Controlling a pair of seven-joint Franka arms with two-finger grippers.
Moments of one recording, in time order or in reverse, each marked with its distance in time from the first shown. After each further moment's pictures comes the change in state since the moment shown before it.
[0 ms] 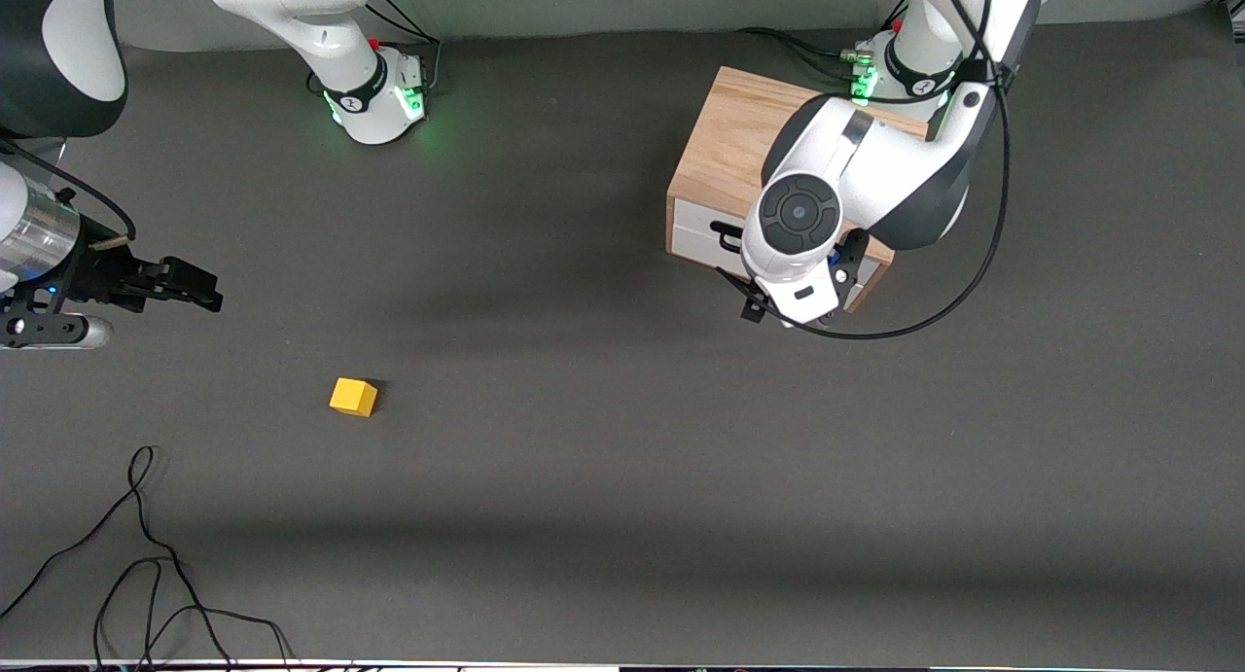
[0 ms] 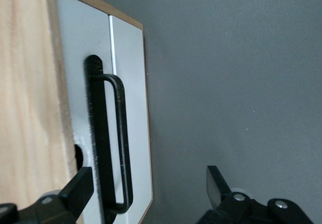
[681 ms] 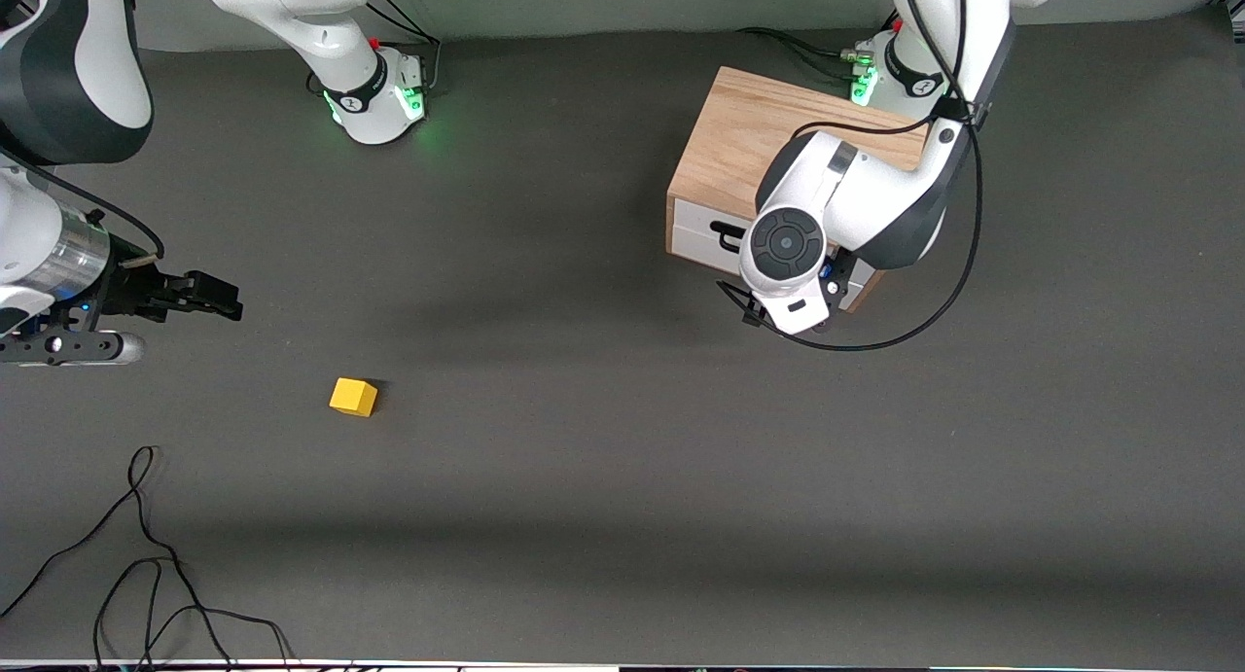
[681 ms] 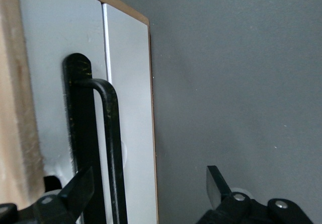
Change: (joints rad) left arm -0.001 0.039 -0.001 -0.088 0.001 0.072 0.000; right arm 0.010 0.040 0.002 -0.004 0.000 0.012 0.001
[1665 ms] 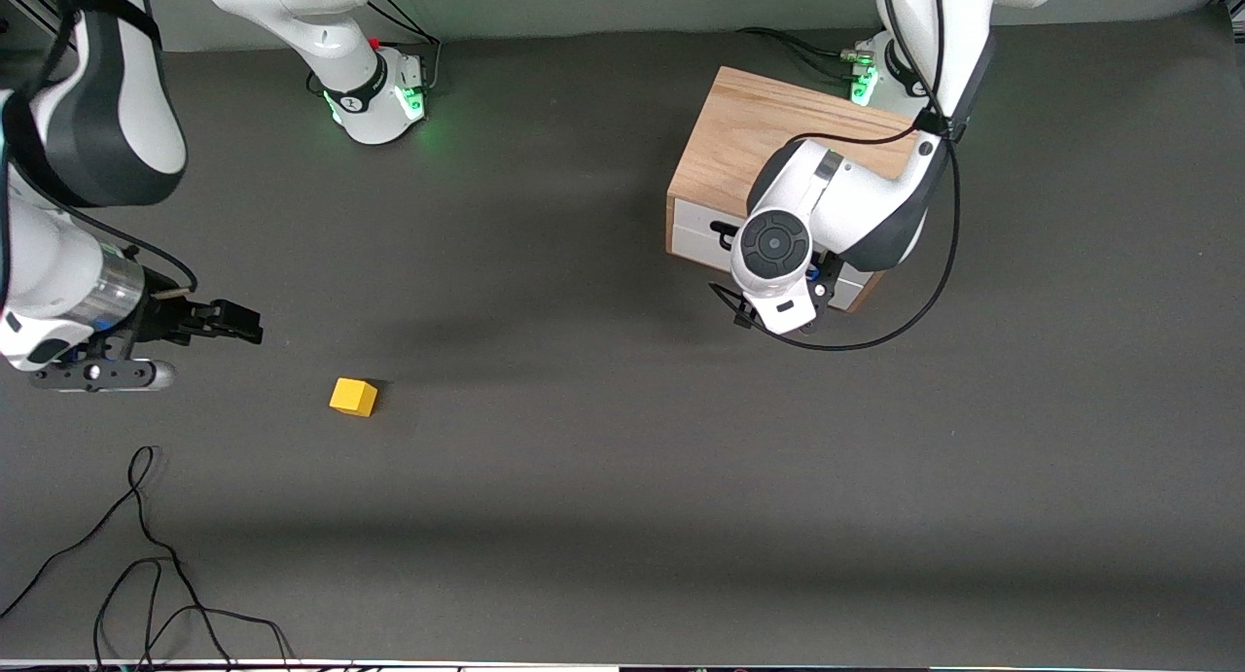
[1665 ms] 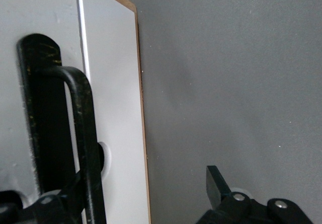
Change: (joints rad) left arm -0.017 0.018 0.000 -0.042 0.000 0.094 -0.001; right arm 0.000 0.041 -0.001 -0.084 0.000 0.144 0.002
